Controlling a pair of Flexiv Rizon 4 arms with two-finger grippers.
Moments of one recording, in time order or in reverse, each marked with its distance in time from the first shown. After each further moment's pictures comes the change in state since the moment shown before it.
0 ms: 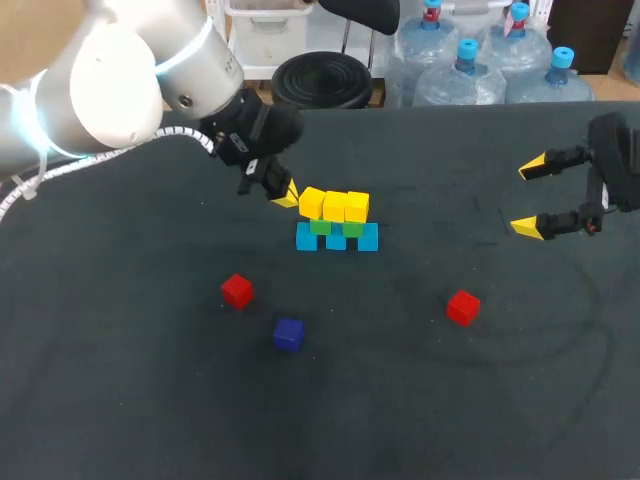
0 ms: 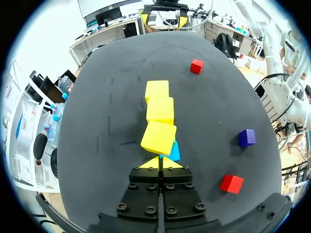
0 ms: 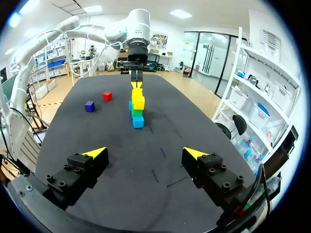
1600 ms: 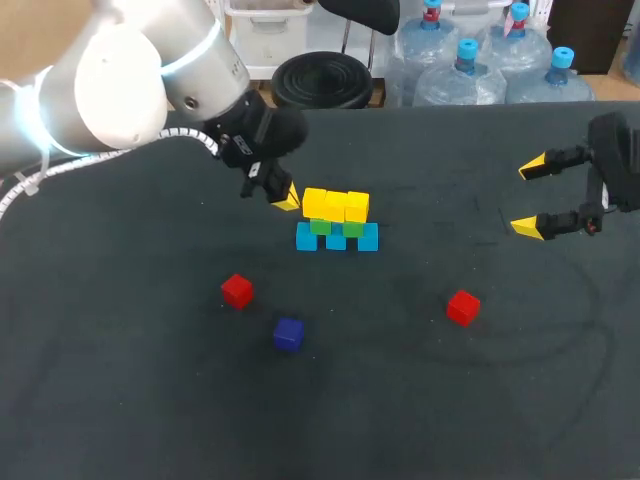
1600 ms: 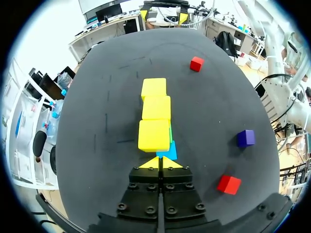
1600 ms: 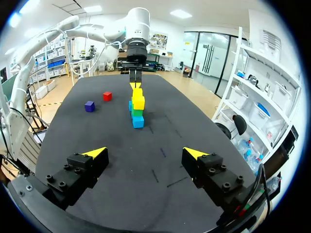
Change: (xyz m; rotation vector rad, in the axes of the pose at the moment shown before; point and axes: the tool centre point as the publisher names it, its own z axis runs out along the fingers) left arm 0.001 -0.005 0.000 0.003 0.036 -0.015; right arm 0.000 0.000 0.000 0.000 0.000 0.000
